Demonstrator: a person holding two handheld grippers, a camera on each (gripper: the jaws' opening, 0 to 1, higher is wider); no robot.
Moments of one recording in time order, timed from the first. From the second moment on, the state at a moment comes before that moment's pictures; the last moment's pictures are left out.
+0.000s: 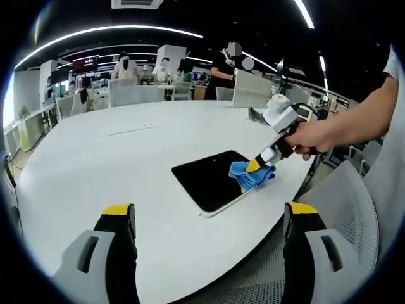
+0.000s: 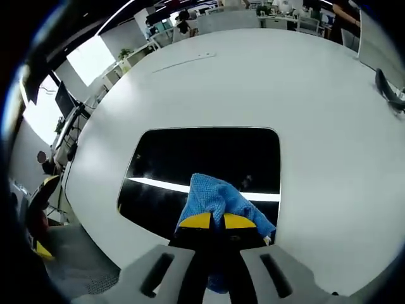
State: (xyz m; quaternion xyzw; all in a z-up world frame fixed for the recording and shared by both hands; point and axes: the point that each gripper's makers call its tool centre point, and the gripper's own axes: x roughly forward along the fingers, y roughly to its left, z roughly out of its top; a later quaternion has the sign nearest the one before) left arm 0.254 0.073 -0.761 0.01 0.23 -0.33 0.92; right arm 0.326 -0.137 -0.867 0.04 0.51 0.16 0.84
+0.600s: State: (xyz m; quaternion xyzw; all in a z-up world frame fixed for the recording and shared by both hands) left arm 0.255 0.074 -0.761 0.02 0.23 -0.32 0.92; right arm 0.312 -0.134 -0.867 0.05 0.51 0.16 0.84
